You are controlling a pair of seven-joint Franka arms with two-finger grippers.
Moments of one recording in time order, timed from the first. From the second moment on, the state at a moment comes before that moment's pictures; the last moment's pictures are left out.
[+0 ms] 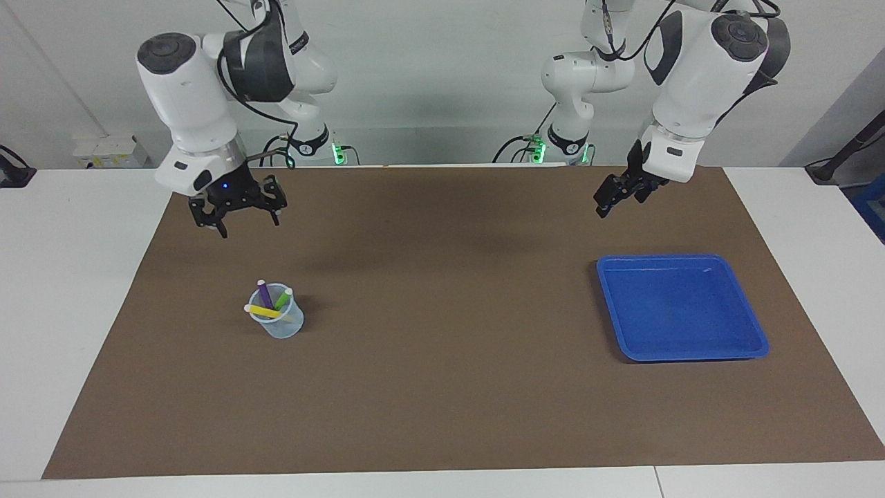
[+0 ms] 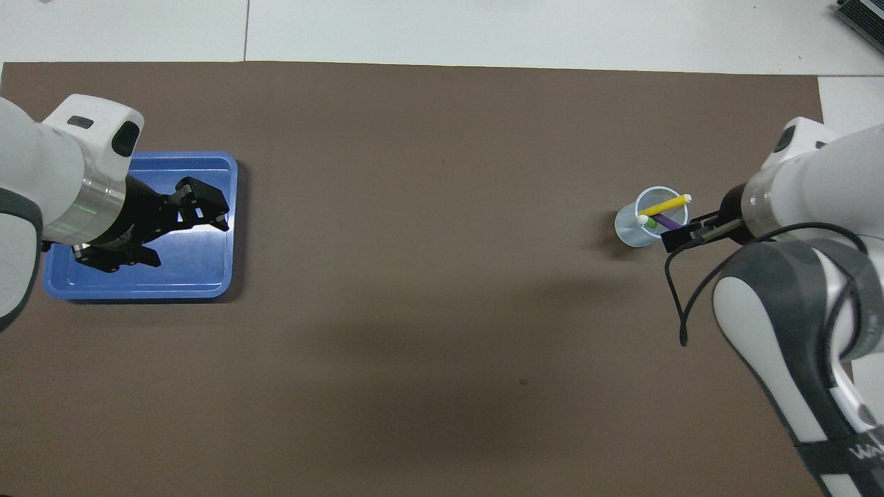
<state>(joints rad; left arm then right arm) -0.02 0.00 -0.21 -1.70 -0.11 1.66 -0.66 -0.08 0.03 0.19 -1.89 -0.07 1.98 -0.21</state>
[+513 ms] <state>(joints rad) -0.11 -0.05 -0.21 -1.82 -0.14 1.76 -0.95 -0.04 0.21 0.19 -1.89 -0.22 2.14 -0.14</state>
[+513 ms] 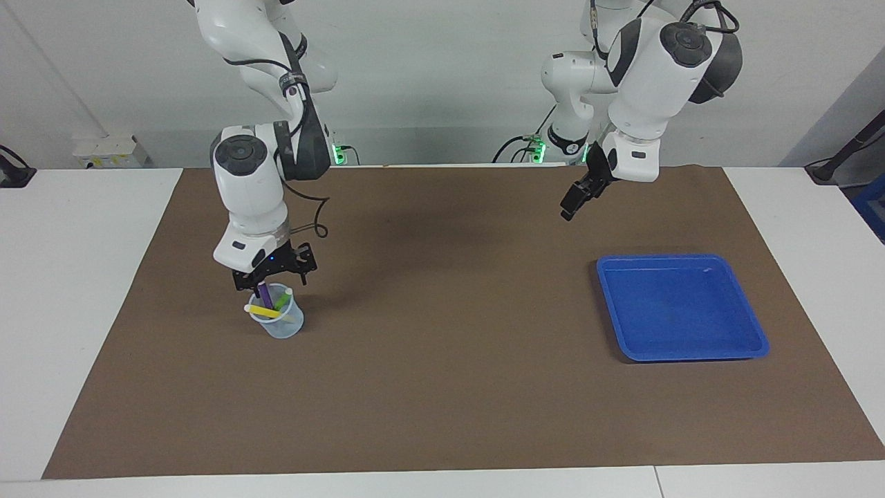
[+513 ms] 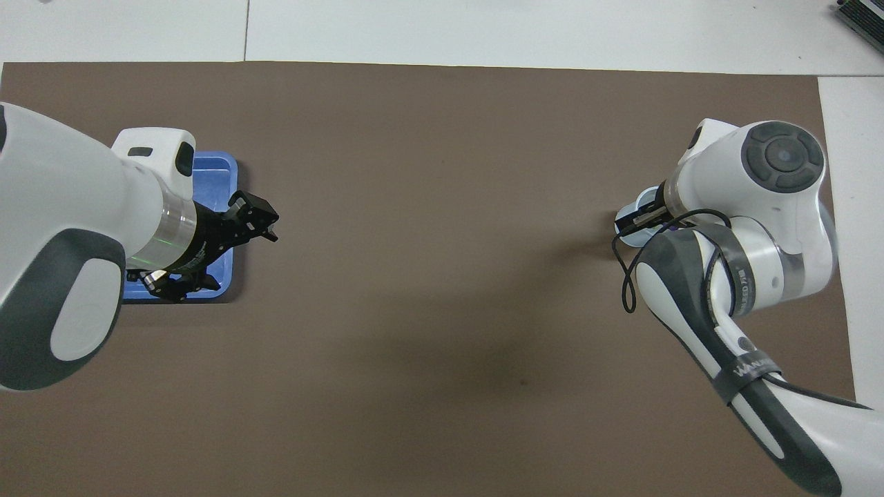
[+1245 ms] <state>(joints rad) -0.12 -0.08 -0.21 -1.87 -0.14 1.82 -0.99 -0.01 0.24 0.18 -1.89 -0.27 2.14 -0.10</state>
